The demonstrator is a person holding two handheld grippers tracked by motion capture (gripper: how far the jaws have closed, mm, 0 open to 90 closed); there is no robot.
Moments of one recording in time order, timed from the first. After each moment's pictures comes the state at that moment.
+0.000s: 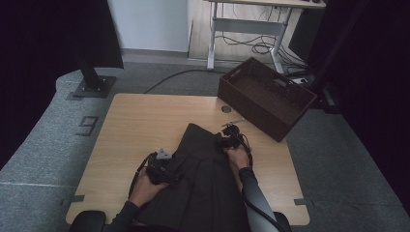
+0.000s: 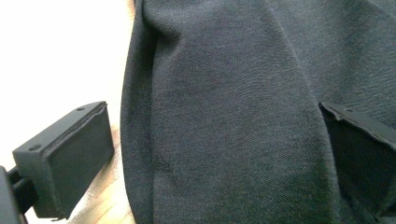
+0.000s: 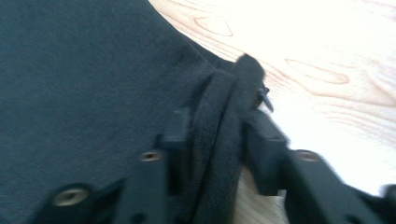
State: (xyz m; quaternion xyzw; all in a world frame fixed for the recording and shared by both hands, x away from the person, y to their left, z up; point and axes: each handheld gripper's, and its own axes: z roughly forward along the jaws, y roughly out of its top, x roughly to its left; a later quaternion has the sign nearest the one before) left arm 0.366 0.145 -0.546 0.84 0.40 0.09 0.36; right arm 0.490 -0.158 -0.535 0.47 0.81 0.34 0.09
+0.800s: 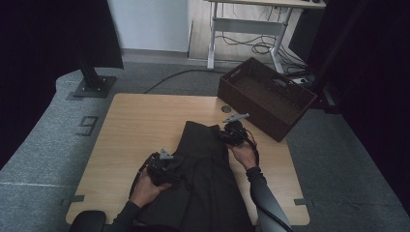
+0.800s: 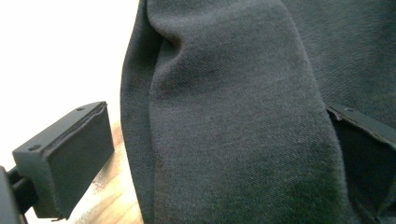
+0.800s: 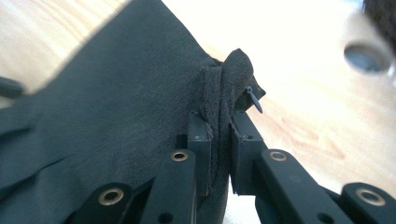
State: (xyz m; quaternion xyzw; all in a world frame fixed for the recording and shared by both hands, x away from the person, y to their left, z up) left arm 0.365 0.137 -0.545 0.84 0.41 0.11 0.32; right arm 0.454 -0.155 -0.460 0.37 0.83 0.38 0.16
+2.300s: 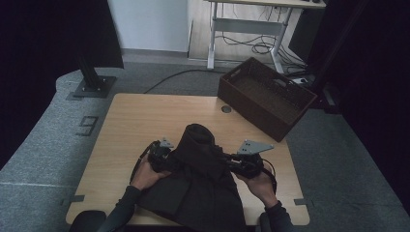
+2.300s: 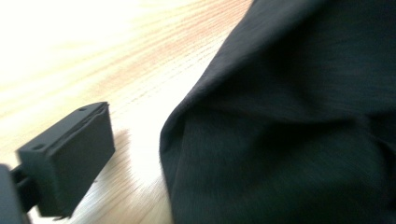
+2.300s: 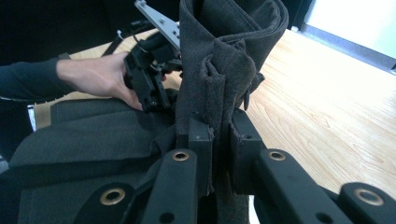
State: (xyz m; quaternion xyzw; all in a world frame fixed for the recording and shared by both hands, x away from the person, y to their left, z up) left arm 0.401 0.144 -0.528 0.86 0.37 0.12 0.33; right arm 0.323 -0.179 -0.421 0.26 0.81 0.50 0.13
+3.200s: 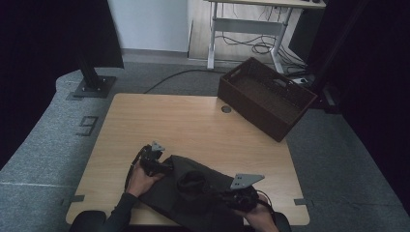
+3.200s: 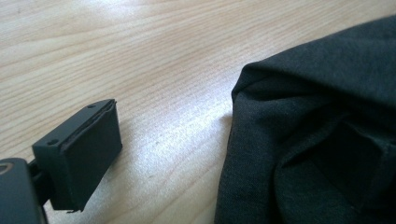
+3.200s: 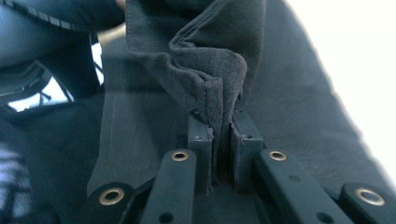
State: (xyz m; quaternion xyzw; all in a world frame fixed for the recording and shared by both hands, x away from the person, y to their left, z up) left arm 0.393 0.165 -0.546 0.82 0.44 0.14 0.33; right arm 0.259 -0.168 -0.487 0.24 0.86 0.46 0.04
